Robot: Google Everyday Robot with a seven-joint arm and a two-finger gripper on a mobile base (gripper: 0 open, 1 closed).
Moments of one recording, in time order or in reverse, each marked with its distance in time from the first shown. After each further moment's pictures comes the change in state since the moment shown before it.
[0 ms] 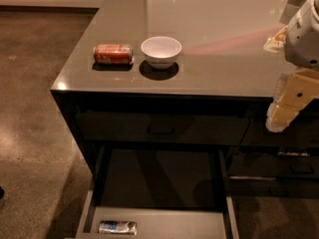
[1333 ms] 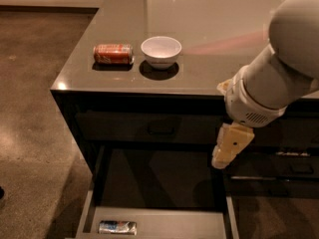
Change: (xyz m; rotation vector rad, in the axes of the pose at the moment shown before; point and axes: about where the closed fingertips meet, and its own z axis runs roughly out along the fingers) arm -0.050 0.048 0.101 0.005 -0.084 -0.038
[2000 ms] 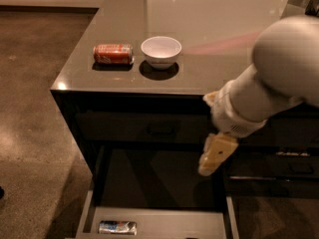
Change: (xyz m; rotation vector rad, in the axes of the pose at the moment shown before) arm -0.009 0.008 0.032 -0.027 -0.050 -0.019
